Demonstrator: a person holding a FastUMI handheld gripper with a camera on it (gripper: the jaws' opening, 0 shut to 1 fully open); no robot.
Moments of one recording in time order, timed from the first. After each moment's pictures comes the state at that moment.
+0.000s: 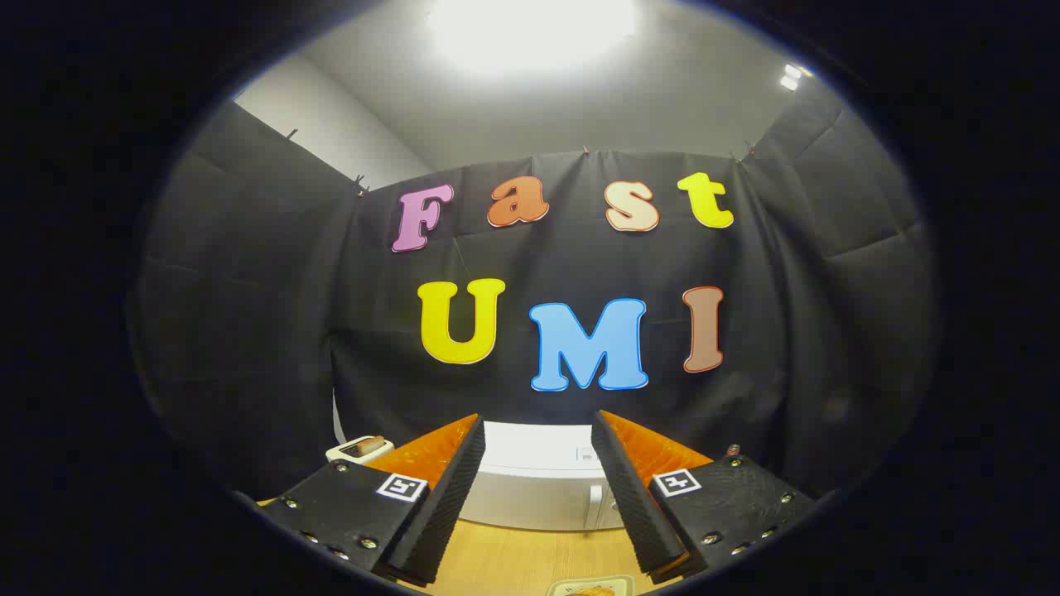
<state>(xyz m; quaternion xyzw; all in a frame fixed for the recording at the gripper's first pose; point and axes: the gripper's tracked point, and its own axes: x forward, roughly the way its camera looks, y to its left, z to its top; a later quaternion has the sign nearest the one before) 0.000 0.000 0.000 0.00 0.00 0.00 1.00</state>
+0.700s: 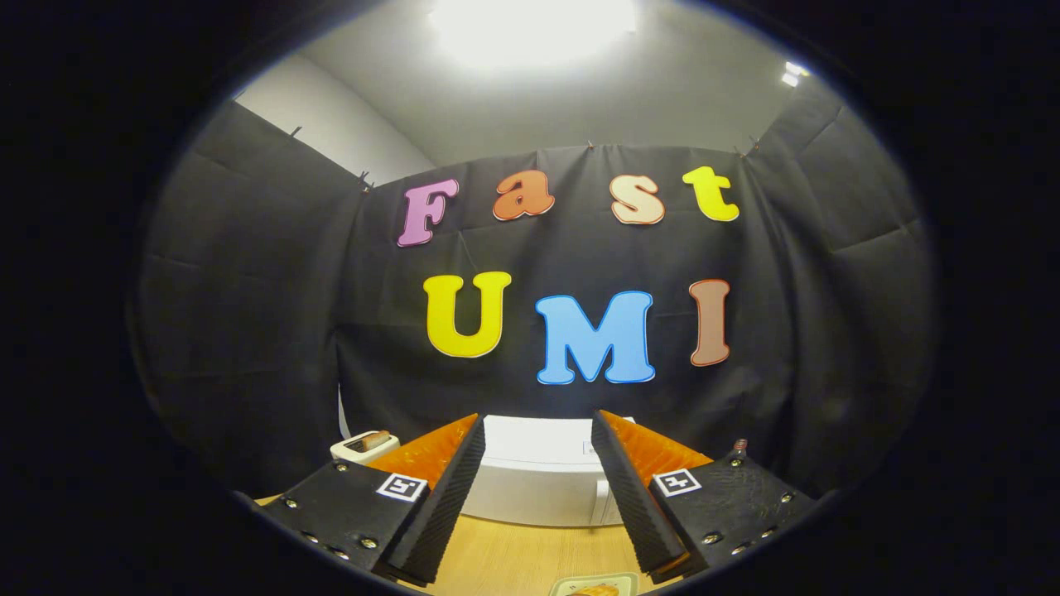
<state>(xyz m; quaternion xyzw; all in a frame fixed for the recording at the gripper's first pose) 0.001 0.003 -0.018 -0.01 0.00 0.01 1.00</state>
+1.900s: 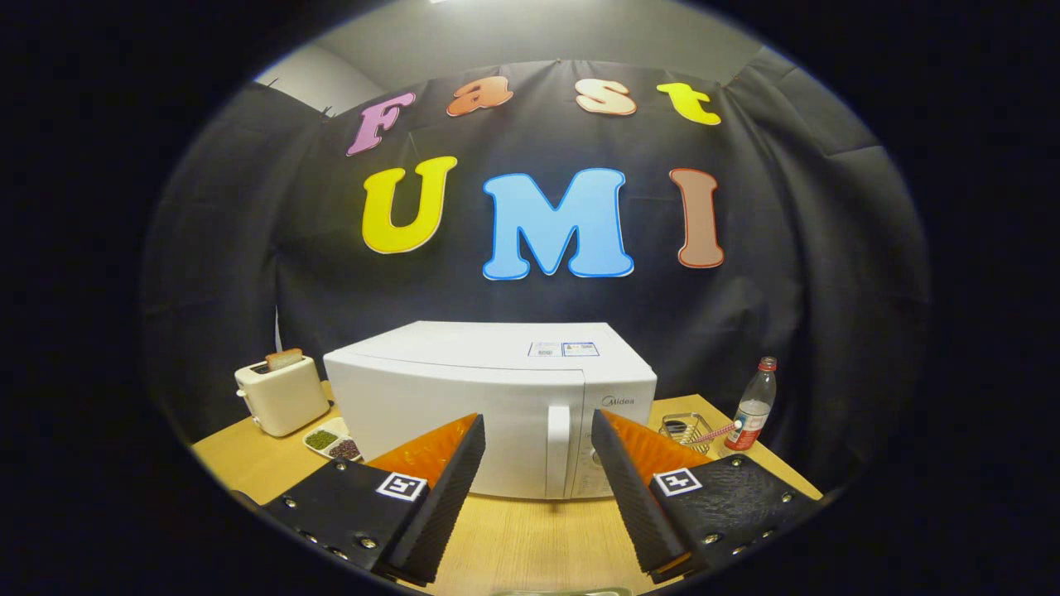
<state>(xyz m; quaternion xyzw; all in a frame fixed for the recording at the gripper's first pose) 0.147 -0.091 -0.257 -0.01 0.10 -0.04 0.99</state>
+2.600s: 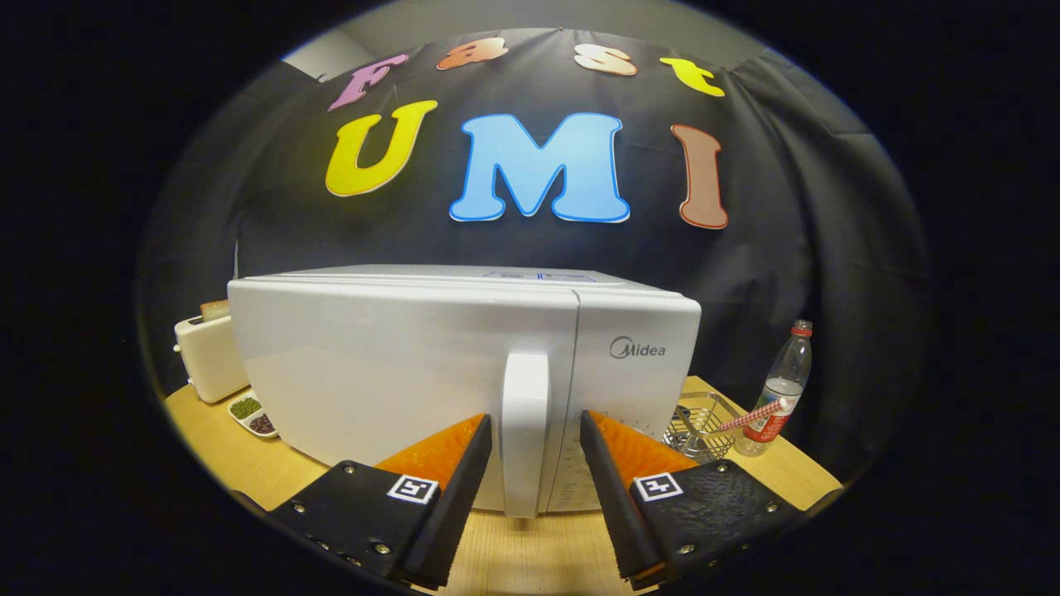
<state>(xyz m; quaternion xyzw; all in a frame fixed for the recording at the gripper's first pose) 0.223 -0.123 -0.352 -0.02 0.13 -0.07 0.99</state>
